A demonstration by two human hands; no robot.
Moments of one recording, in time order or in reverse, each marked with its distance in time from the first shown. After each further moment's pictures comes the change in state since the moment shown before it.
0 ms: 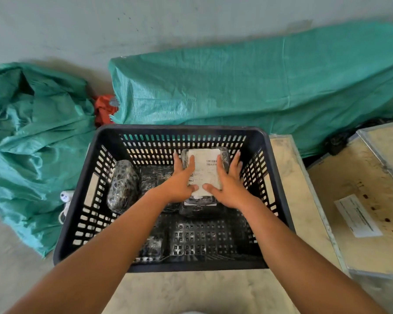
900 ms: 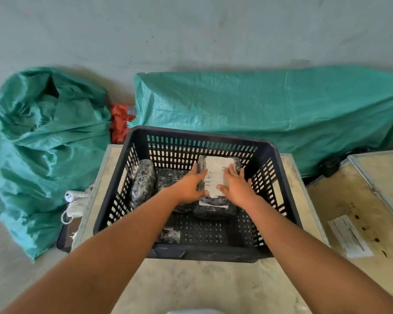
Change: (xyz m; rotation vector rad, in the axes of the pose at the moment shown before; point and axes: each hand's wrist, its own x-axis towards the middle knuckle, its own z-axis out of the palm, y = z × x) left_hand -0.025 -0.026 -0.003 0.044 0.071 0.120; right_hand -0.013 -0.038 -0.004 -0.249 0.043 0.028
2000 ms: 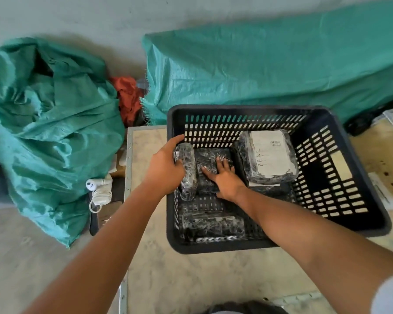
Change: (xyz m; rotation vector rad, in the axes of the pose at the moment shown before) left_hand -0.117 -0.105 -0.111 -0.327 0.470 -0.153; right_hand 0.064 -0.138 0.125 -0.304 -0.199 -0.105
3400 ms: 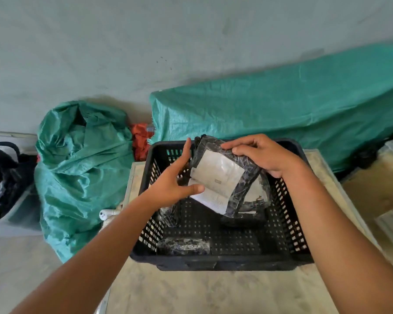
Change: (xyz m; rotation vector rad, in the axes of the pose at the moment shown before) left_hand -0.019 0.094 0.041 -0.120 -0.268 0.353; right_hand -0.143 0.139 -0.190 1.190 0.317 -0.411
